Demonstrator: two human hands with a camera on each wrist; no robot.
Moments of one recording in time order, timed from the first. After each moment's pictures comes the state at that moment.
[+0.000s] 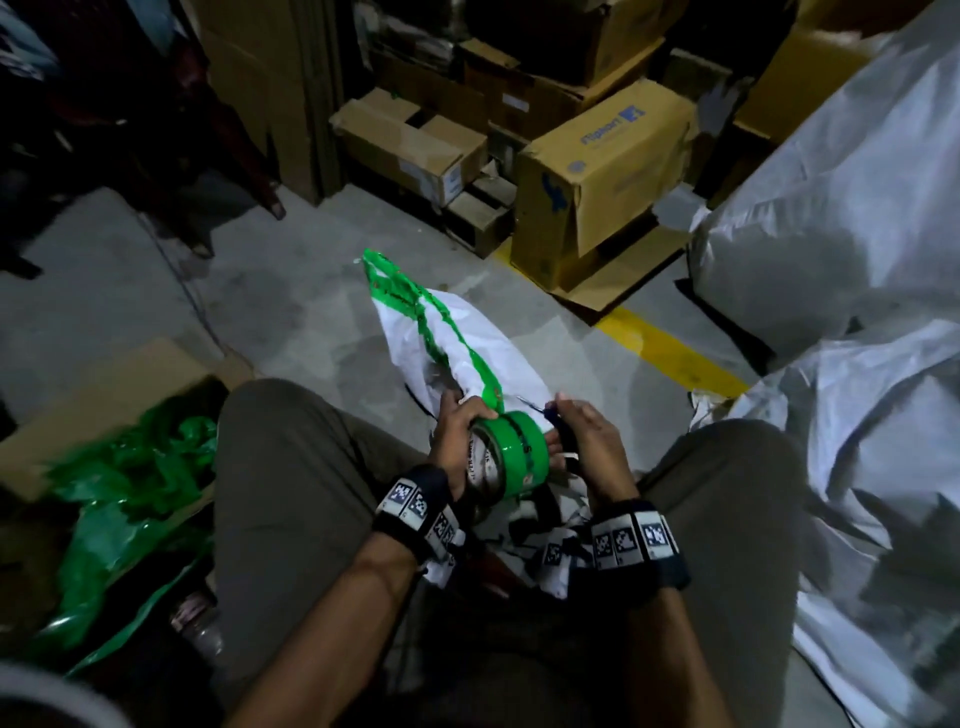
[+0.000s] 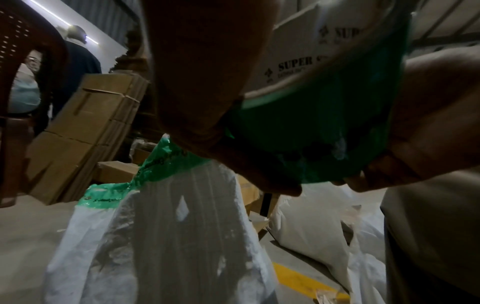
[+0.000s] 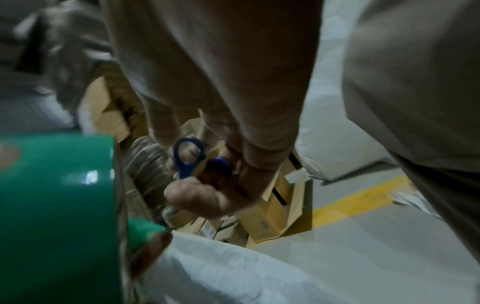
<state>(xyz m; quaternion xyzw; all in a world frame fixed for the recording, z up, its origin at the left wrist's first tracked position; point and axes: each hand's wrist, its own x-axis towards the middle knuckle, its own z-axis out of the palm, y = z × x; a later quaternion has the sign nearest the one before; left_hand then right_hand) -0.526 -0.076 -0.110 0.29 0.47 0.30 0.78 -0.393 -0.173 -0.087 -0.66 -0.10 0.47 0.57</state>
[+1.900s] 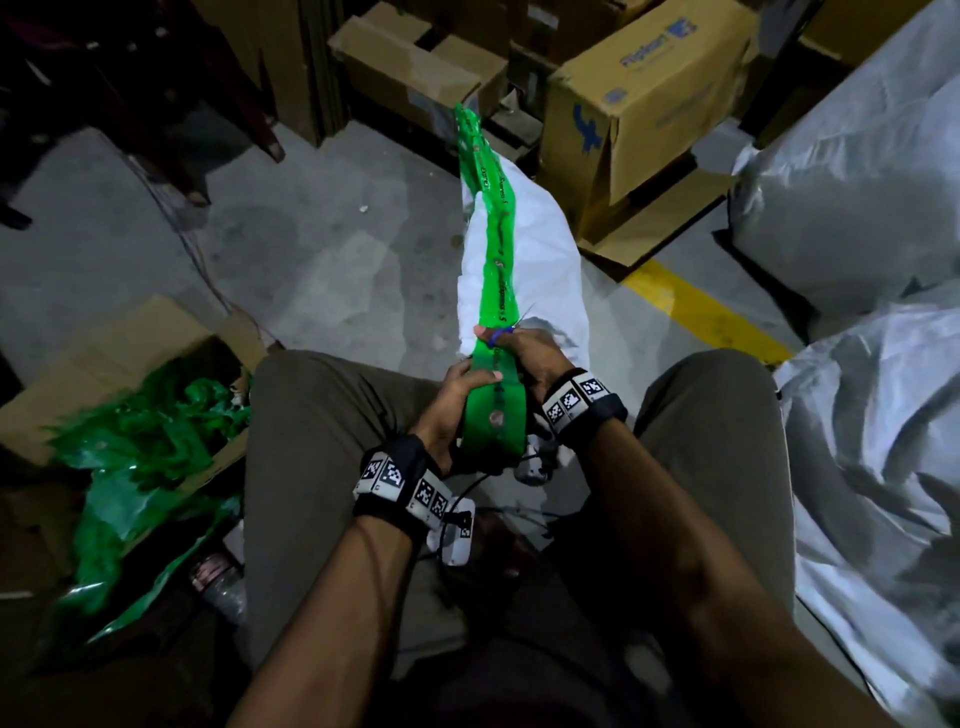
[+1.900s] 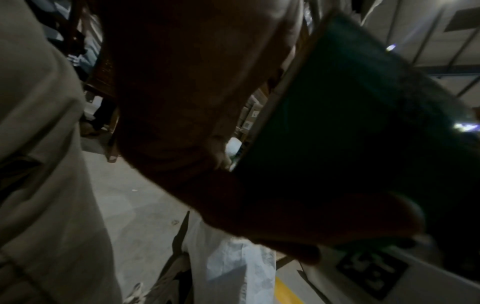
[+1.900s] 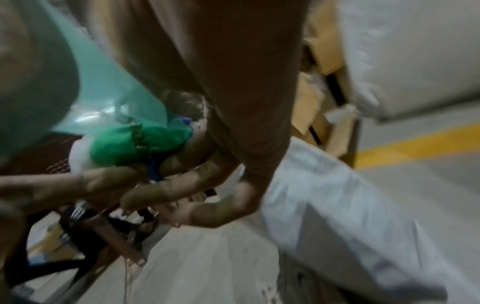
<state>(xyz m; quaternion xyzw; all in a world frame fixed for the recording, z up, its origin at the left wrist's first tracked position) -0.545 -0.034 -0.129 0.33 0.43 0.23 0.80 -0.410 -0.027 -0.176 -0.56 -0.07 0.66 0.50</state>
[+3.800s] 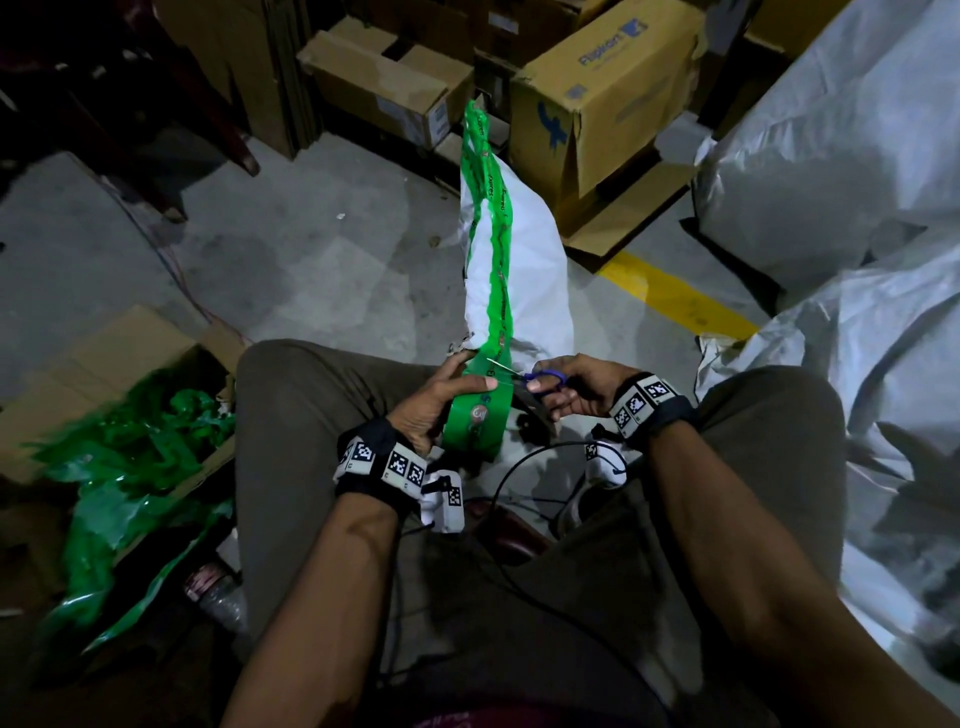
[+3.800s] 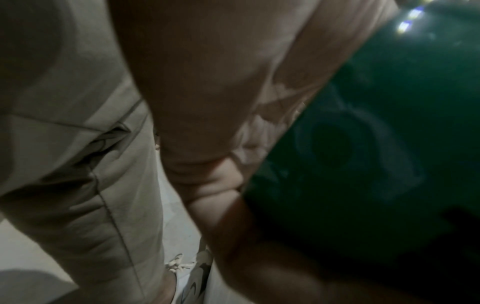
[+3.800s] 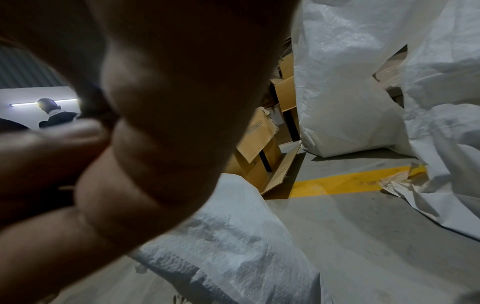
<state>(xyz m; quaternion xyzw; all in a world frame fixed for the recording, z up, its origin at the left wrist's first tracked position) -0.569 -0.051 -0.119 0.40 0.39 0.12 0.82 -0.345 -0.128 -0.148 -0.48 -0.23 0.78 0.33</state>
